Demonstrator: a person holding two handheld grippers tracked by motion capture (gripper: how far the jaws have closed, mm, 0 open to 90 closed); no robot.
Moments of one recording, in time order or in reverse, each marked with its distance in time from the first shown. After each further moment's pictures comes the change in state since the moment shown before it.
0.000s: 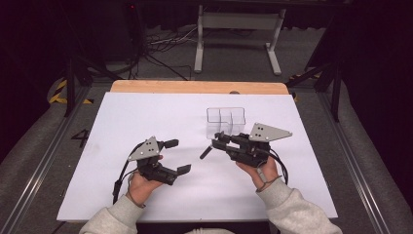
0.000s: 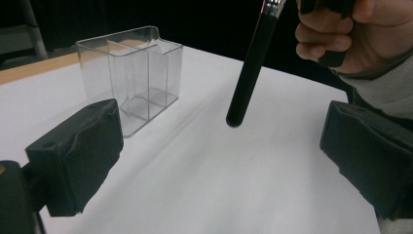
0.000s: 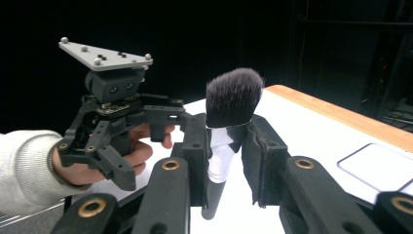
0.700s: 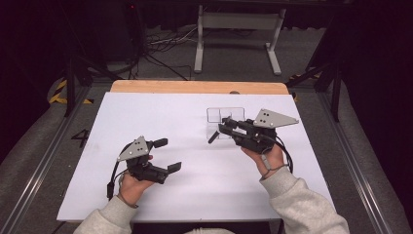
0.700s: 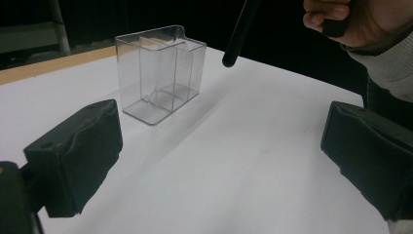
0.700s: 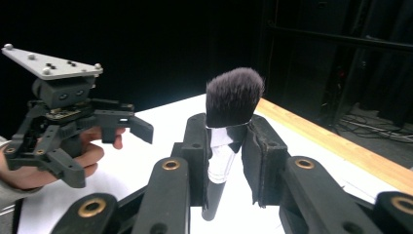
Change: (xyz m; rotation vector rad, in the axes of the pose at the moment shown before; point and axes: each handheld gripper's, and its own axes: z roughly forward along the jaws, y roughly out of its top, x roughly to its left) left arm 0.008 -0.004 -0.023 -0.010 0.054 -0.036; right arm -0.019 0.026 -0.005 0.014 -0.108 -0.053
